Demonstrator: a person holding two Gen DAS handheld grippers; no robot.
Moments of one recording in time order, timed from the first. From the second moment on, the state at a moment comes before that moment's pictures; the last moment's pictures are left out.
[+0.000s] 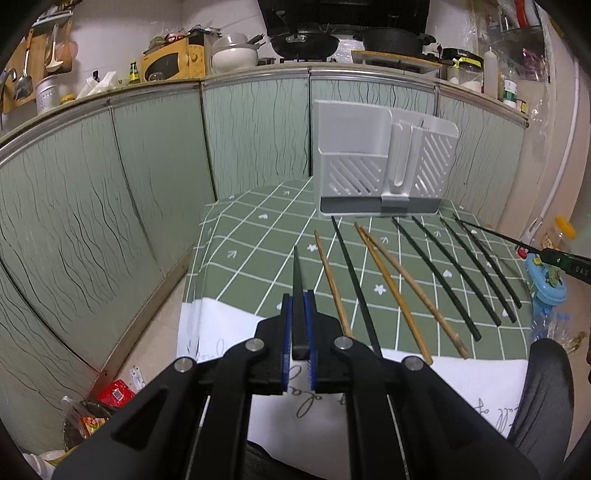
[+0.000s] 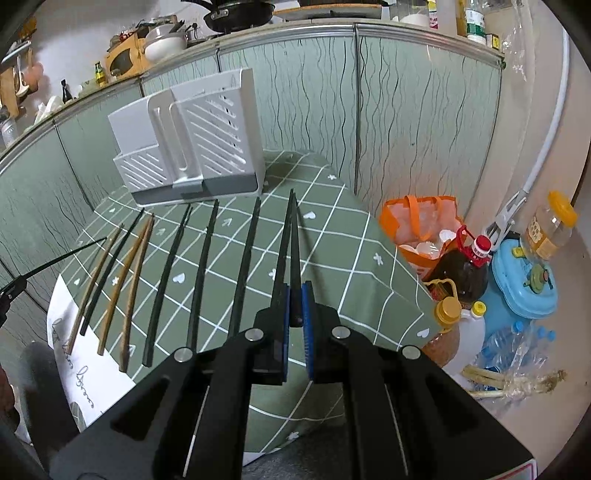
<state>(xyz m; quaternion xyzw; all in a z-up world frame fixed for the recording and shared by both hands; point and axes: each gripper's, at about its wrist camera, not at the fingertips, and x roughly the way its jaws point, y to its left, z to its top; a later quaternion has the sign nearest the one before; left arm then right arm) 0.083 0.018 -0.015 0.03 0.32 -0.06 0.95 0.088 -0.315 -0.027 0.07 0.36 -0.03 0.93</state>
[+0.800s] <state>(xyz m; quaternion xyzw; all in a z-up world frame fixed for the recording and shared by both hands) 0.092 0.018 0.036 0.03 0.27 -0.08 0.96 0.087 -0.317 0.029 0.06 0.31 -0.03 0.95</state>
